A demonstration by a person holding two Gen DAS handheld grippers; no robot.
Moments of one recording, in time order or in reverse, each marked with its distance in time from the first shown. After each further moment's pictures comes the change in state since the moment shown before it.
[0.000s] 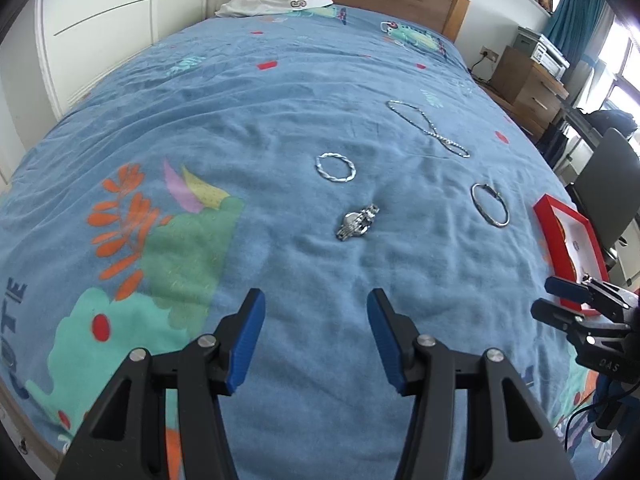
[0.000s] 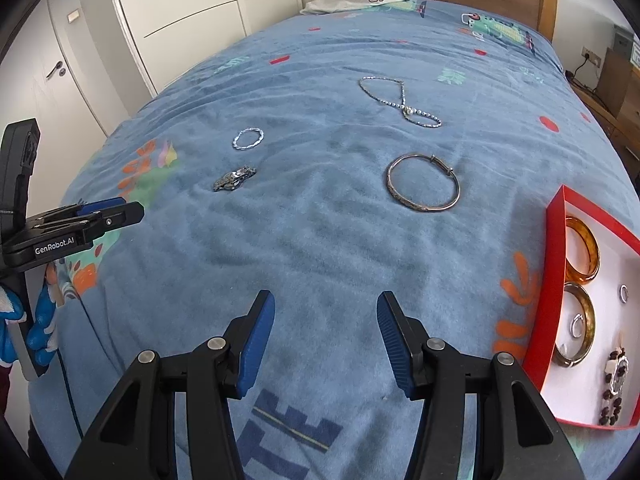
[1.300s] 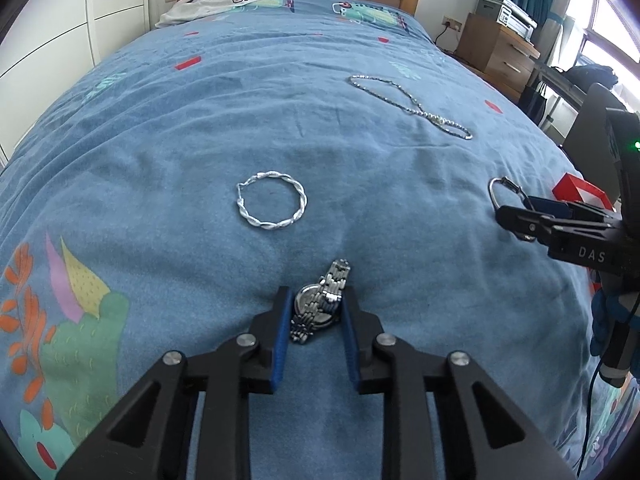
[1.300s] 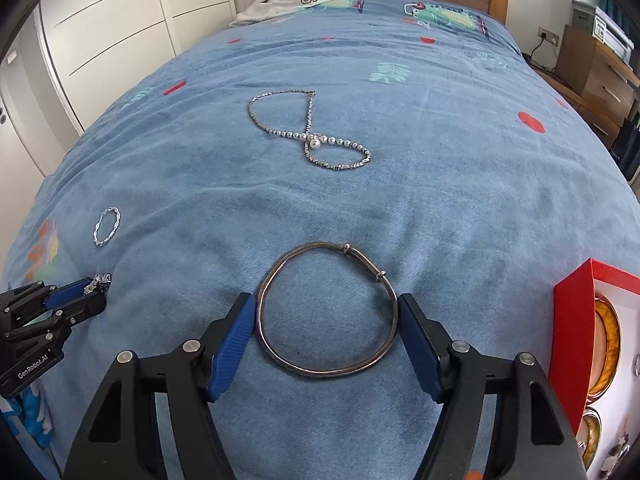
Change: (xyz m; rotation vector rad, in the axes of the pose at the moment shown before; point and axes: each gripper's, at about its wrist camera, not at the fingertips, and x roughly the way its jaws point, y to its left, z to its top) left arm 0.106 -0.035 0.046 0.162 0.012 -0.048; right arm 0.096 -0.075 0.082 0.133 -0.041 -0.139
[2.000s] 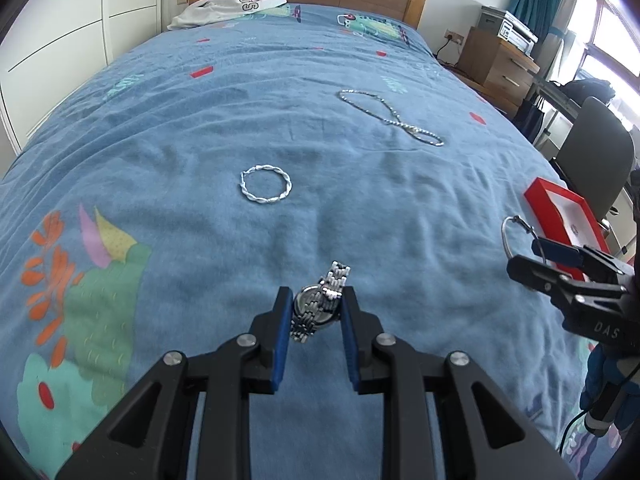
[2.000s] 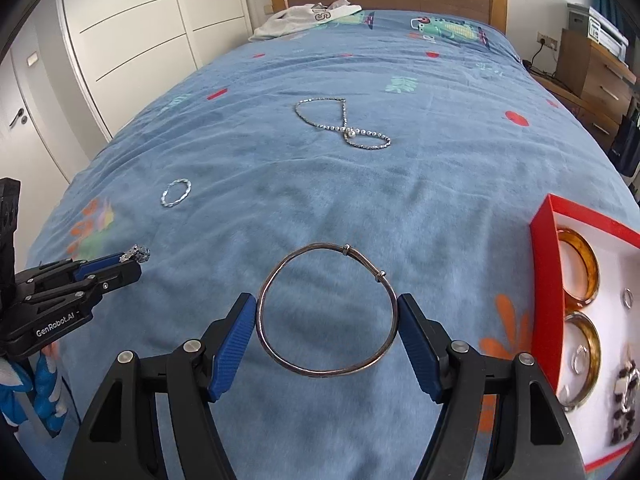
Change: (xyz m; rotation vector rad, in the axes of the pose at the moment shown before) left arm -0.055 -0.016 -0.024 -0.040 -0.030 -0.006; right arm -0.070 0.025 -0.056 0.004 -0.053 0.052
